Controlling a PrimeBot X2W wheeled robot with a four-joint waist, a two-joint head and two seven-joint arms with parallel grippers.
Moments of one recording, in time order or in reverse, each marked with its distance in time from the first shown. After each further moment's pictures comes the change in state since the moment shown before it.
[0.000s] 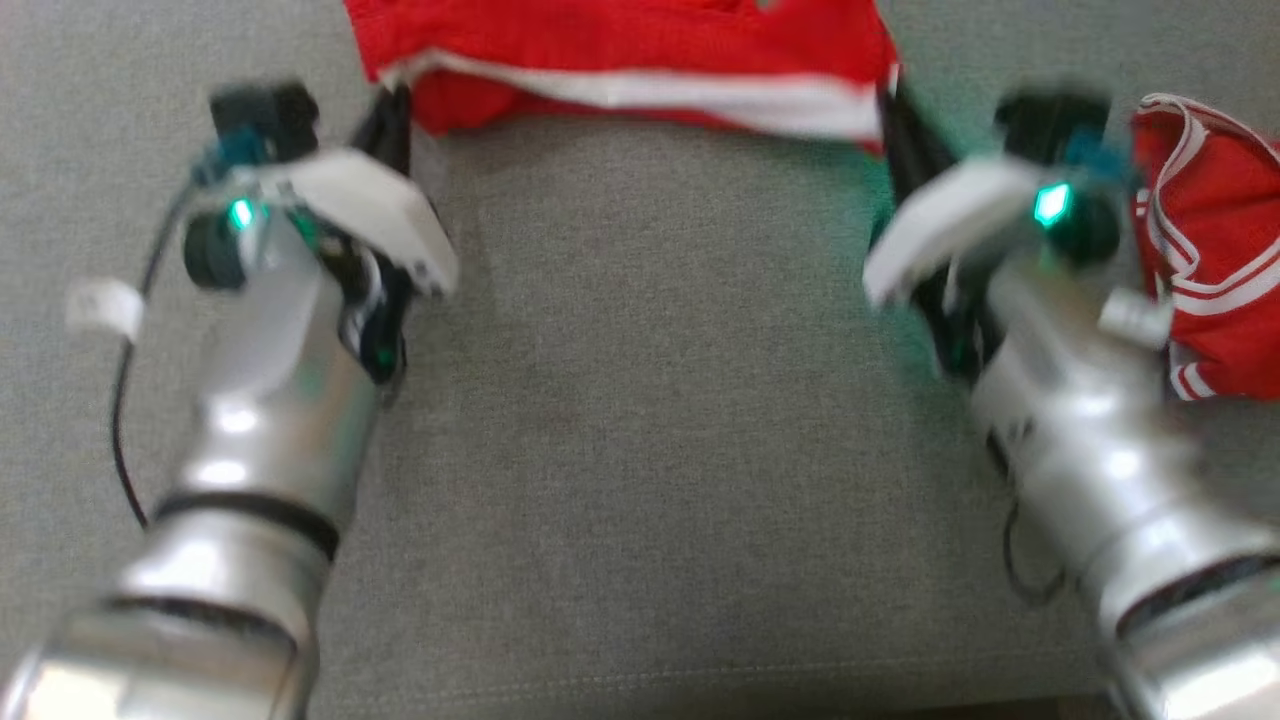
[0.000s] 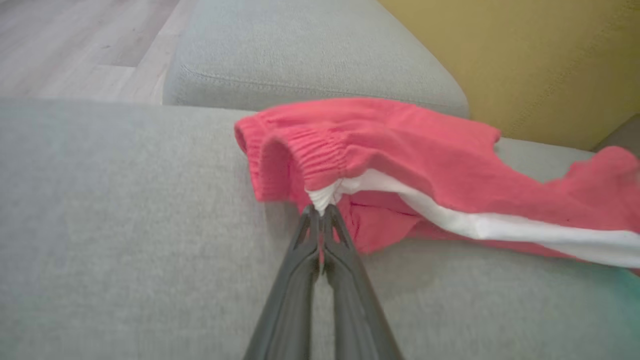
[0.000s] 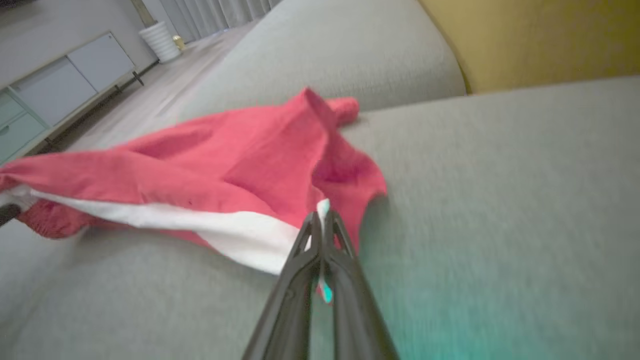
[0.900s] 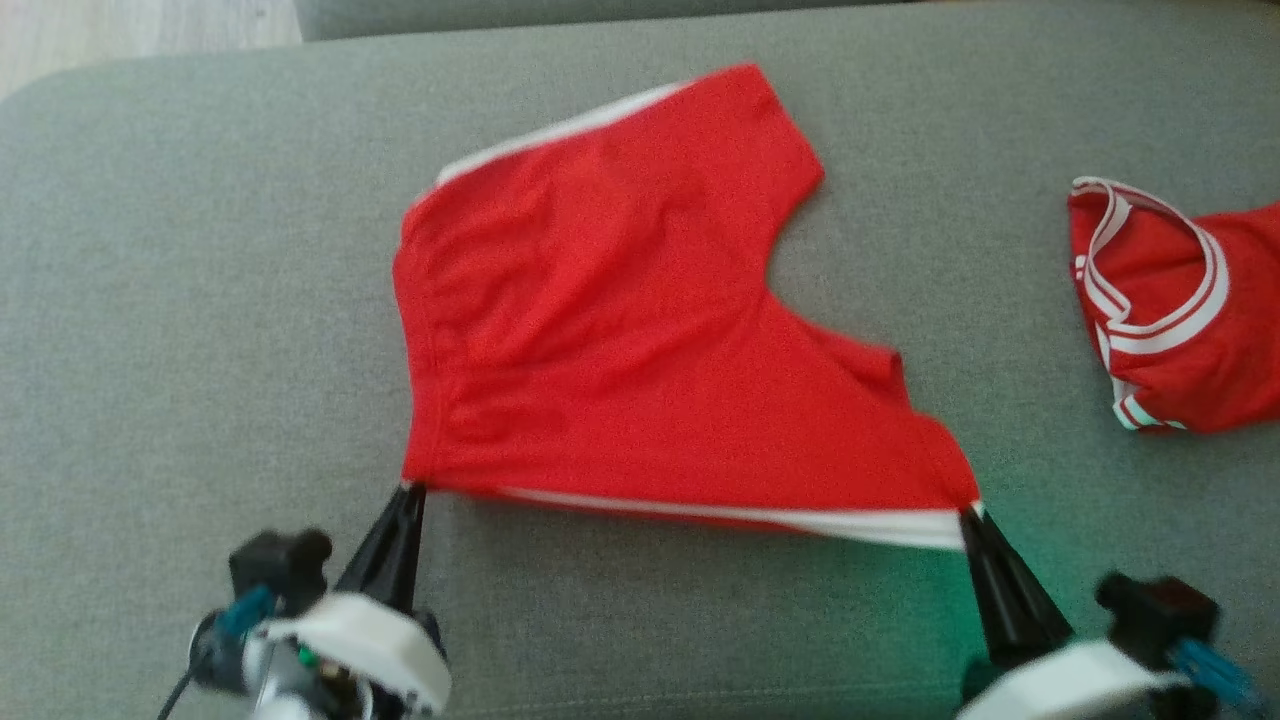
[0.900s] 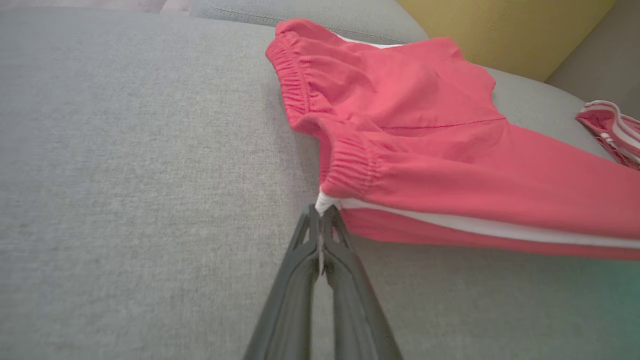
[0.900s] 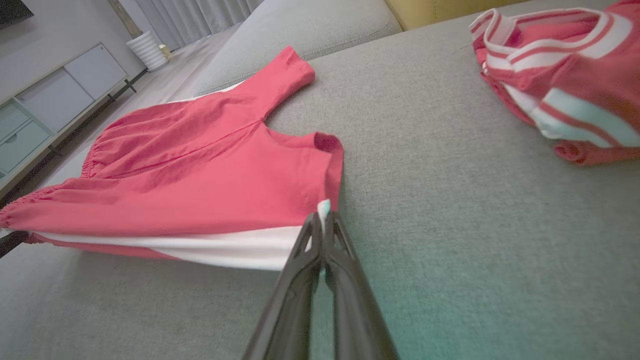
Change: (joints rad) left arm 0.945 0.121 0.045 -0.895 0.056 0.092 0.112; right arm 1.115 0.027 -0.385 -1.044 -0.273 0.000 0.189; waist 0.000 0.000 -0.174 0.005
